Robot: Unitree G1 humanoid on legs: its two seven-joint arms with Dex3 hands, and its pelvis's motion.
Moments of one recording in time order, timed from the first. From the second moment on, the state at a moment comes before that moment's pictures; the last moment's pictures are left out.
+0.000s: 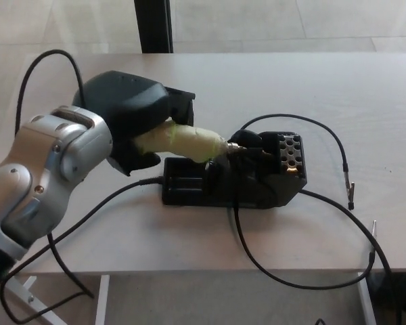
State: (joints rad) left_arm -0.60 0.67 -0.55 -0.01 0.61 0.17 -0.37; right_arm 0.02 -0.85 -0.52 1.19 0.12 -0.13 0.23
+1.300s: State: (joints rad) left_arm -0.15 0.81 -0.23 -0.05 0.63 -0.15 -0.21; right_arm 0.02 -0.85 -0.52 1.20 0.13 -0.14 0.20
